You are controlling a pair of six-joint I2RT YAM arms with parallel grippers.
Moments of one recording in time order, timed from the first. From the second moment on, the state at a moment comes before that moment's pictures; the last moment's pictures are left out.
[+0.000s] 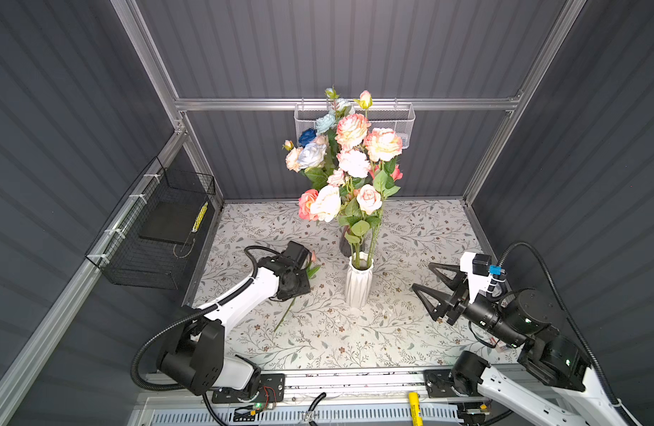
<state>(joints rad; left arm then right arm) -0.55 1.45 0.96 -0.82 -0.07 -0.67 0.79 0.43 0.87 -0.45 -0.08 0.24</state>
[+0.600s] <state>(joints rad) -0.58 1.70 1.01 -0.84 -0.24 -0.53 0.79 0.42 0.87 -0.45 -0.08 0.24</state>
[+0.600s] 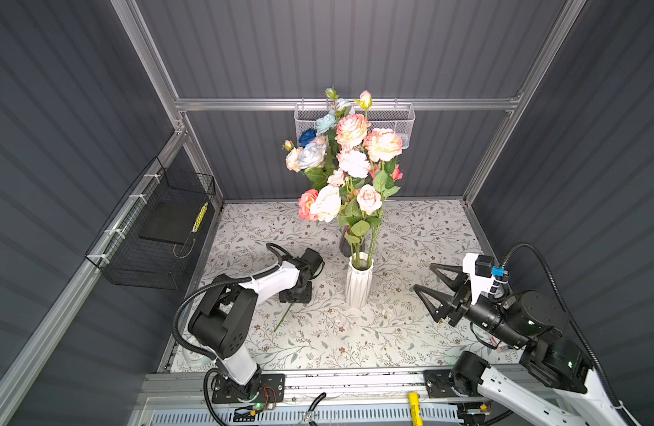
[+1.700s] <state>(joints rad) -0.55 1.46 0.91 -0.76 -0.03 -0.63 0.79 0.43 0.87 -0.45 -0.06 0.24</state>
